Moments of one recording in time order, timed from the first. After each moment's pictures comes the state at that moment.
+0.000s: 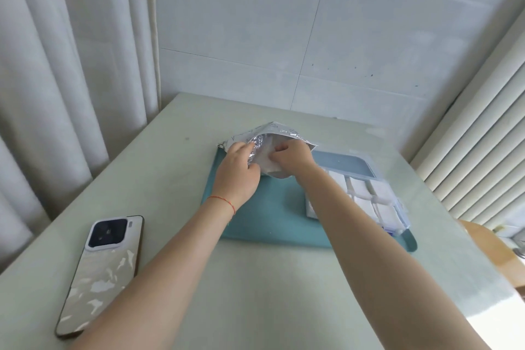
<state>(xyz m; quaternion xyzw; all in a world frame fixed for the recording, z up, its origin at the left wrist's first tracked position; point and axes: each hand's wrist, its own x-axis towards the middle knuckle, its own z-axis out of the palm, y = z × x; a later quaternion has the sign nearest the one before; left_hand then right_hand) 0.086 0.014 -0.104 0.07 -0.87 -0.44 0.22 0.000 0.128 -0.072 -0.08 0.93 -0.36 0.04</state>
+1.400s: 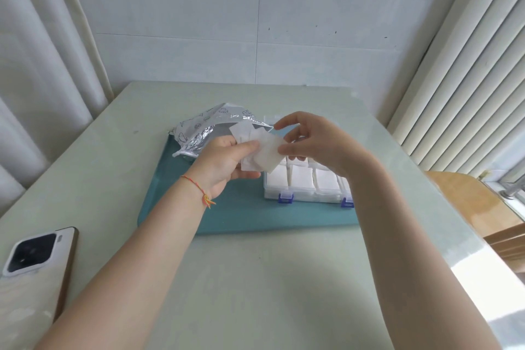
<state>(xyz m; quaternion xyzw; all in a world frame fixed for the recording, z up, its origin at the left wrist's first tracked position) 0.075 0.084 -0.076 0.07 -0.65 -0.76 -0.02 0.029 0.273 -0.038 -0.20 0.83 -0.51 0.12</state>
